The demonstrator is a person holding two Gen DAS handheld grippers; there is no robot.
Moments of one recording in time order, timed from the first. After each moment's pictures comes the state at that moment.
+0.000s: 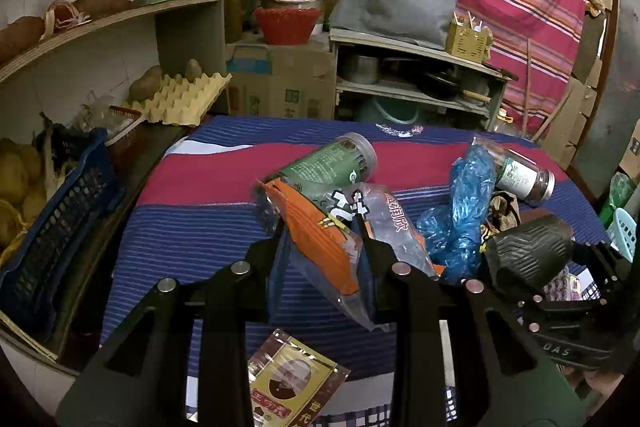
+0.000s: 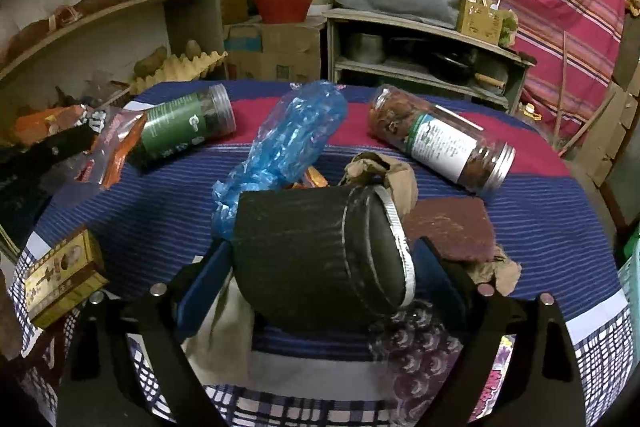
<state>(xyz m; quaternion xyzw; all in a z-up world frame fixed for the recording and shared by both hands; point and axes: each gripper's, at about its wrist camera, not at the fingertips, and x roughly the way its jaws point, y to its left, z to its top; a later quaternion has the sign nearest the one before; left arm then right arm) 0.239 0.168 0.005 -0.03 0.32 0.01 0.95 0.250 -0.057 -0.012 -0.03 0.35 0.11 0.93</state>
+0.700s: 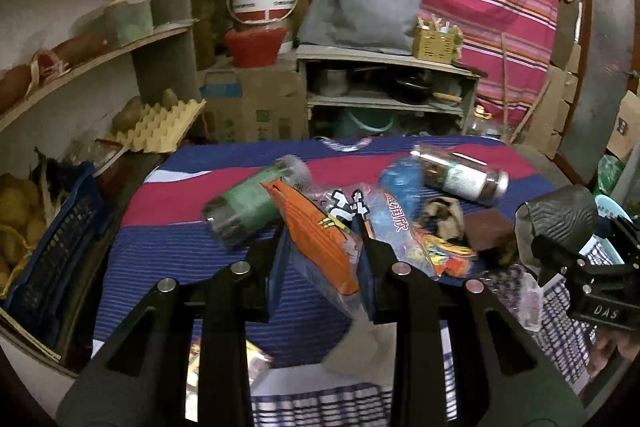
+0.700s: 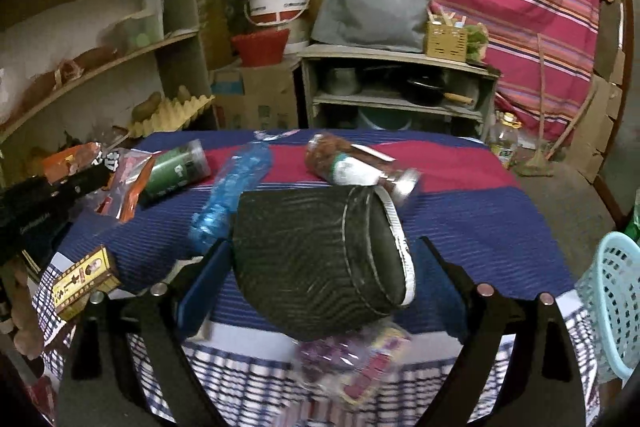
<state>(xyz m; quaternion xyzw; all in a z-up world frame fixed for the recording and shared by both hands) 0.211 0.093 0.036 0.00 0.30 -0.02 0.95 0.214 -0.161 0.035 0.02 0.31 0.09 0.95</state>
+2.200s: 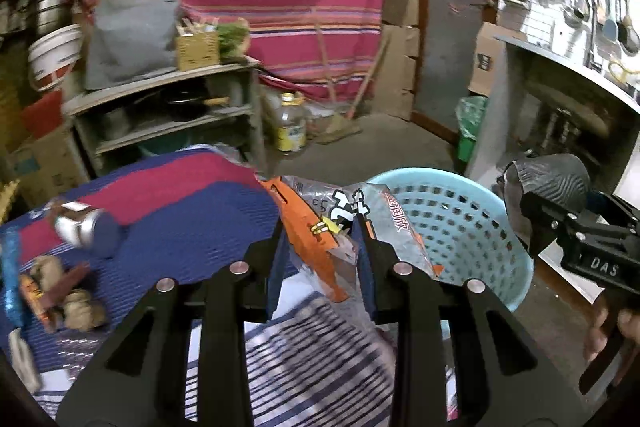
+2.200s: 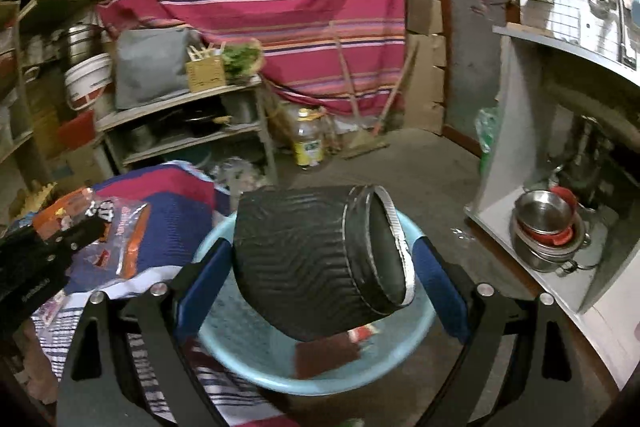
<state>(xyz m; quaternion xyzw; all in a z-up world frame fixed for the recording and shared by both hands) 0.181 -0.325 0.016 0.08 0.28 -0.27 0.92 0.107 -0.552 0.024 0.11 0.27 -0.17 0.94</state>
